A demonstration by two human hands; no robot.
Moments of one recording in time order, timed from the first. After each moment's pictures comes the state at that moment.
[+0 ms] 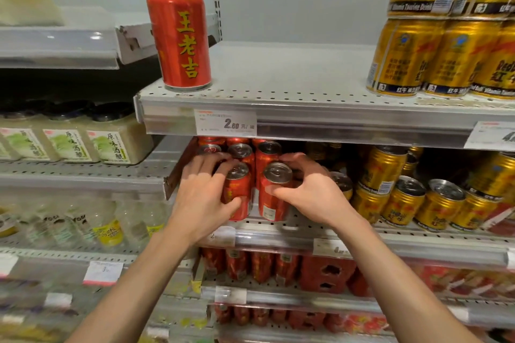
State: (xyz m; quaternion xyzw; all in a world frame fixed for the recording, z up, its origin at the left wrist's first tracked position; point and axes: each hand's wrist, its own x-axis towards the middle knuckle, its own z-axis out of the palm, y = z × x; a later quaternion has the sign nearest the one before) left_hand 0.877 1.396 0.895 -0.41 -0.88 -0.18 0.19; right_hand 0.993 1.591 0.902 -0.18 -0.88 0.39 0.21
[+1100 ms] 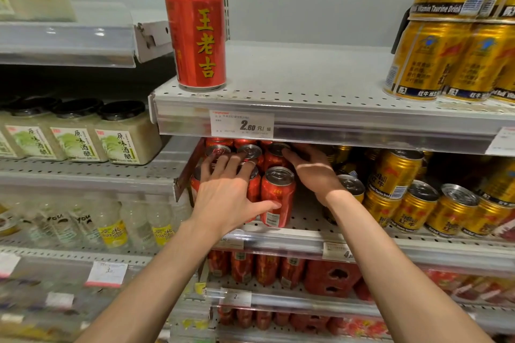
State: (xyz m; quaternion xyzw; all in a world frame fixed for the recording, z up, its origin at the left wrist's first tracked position) left_hand 0.873 1.418 0.897 -0.40 -0.89 -0.09 0.19; right_hand 0.935 1.608 0.903 -0.29 -0.79 0.51 0.19
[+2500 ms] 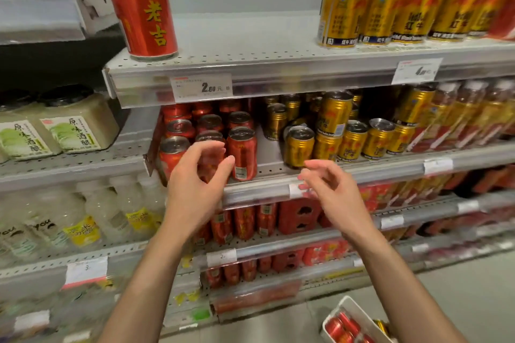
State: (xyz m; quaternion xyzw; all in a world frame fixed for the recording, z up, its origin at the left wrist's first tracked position) left_hand 0.932 1.365 0.905 -0.39 -0.73 -0.56 0.01; right_hand 1.114 1.528 0.872 -0.32 -0.67 0.58 0.32
